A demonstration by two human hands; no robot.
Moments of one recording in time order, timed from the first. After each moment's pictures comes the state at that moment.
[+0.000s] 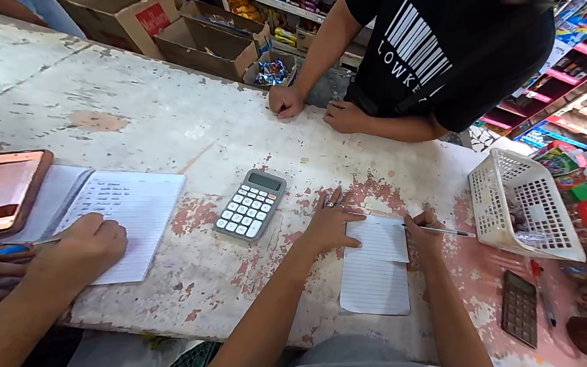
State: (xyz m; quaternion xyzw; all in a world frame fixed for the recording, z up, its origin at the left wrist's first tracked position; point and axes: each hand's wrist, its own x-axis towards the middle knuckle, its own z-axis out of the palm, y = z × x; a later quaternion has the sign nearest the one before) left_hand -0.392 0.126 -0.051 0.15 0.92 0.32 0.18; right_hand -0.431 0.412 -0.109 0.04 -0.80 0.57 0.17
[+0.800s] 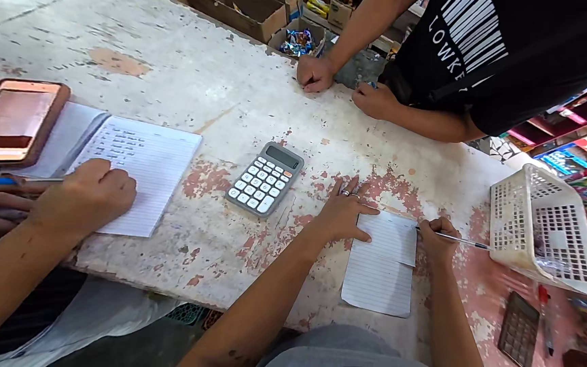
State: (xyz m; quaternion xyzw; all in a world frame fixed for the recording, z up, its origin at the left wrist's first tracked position) left_hand -0.391 0.123 -0.067 0.15 0.91 0.32 0.21; right_hand -0.433 0.409 -0.111 0.06 -0.83 0.52 0.20
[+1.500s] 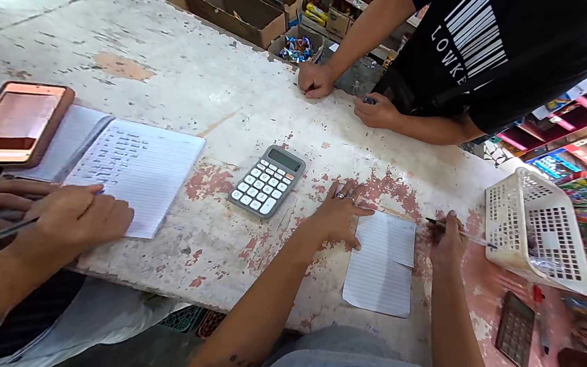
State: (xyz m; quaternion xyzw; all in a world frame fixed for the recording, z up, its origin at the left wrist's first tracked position) left_hand -0.387 0.109 -0.060 0.16 0.90 0.33 0.24; right_hand -0.438 0.419 -0.082 -0.15 -0.69 0.70 0.07
